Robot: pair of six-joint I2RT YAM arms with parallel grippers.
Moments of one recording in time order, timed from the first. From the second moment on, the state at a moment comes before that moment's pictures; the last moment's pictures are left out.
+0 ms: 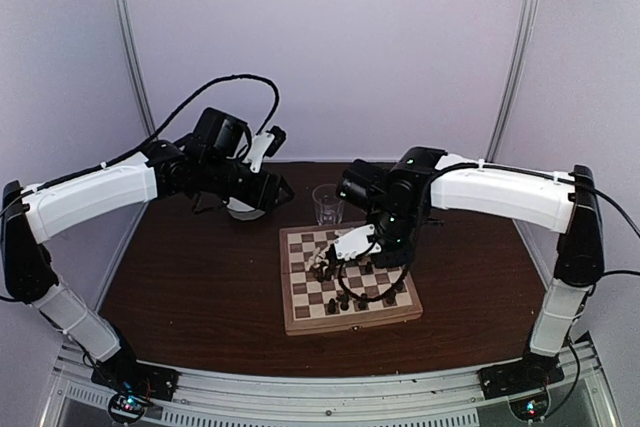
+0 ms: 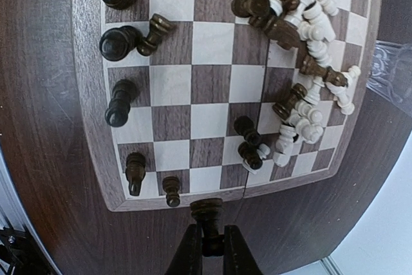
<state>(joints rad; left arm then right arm) -0.74 1.53 1.33 -0.47 0.10 -0.15 0.97 1.80 1.61 -1.18 0.21 -0.79</state>
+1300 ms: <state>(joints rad) -0.74 1.50 1.33 -0.47 0.11 -0.15 1.00 2.05 1.65 -1.28 0.30 -0.75</state>
